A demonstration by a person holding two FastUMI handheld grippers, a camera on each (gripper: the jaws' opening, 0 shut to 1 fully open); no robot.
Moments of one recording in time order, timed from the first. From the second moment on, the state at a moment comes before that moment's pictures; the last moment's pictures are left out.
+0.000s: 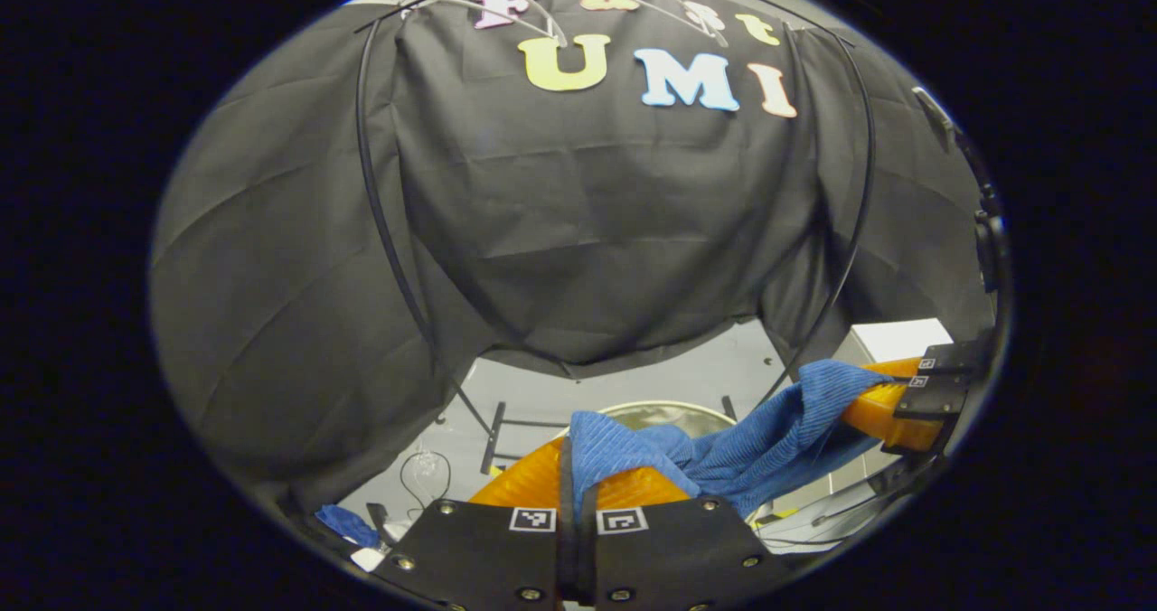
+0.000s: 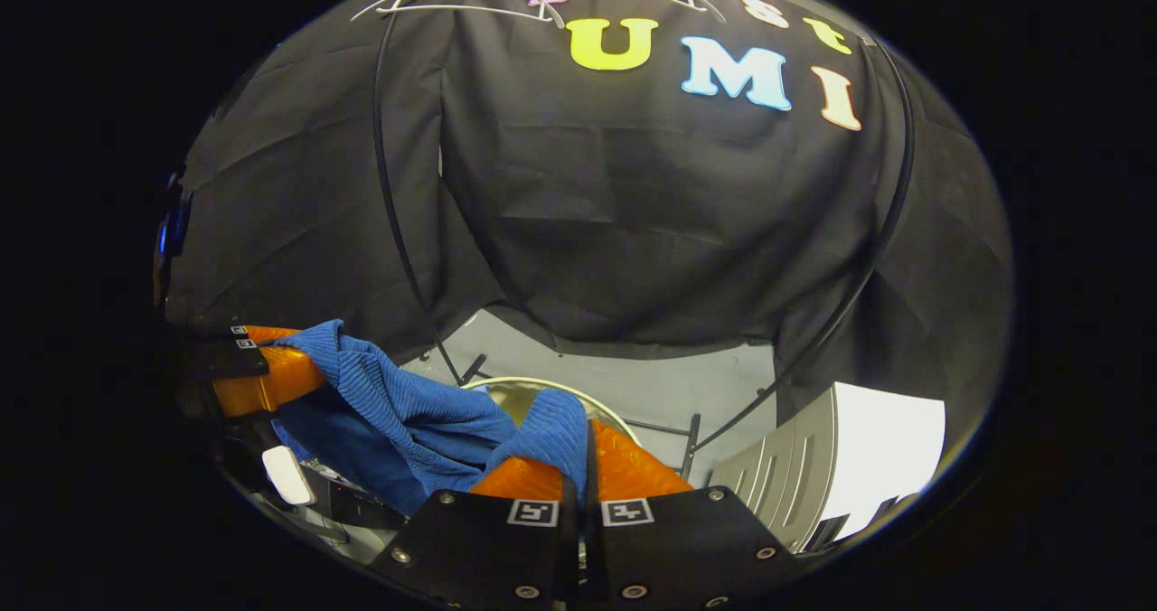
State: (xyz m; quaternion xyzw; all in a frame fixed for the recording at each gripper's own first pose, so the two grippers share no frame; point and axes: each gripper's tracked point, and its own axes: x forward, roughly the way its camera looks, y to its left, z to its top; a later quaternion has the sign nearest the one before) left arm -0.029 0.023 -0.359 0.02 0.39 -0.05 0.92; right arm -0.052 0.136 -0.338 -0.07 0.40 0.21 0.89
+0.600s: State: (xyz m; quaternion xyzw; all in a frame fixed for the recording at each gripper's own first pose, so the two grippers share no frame) left arm -0.028 0.014 -0.400 0.02 0.43 -0.04 0.90; right arm -0.061 0.135 -0.358 -0.08 0.43 0.23 0.87
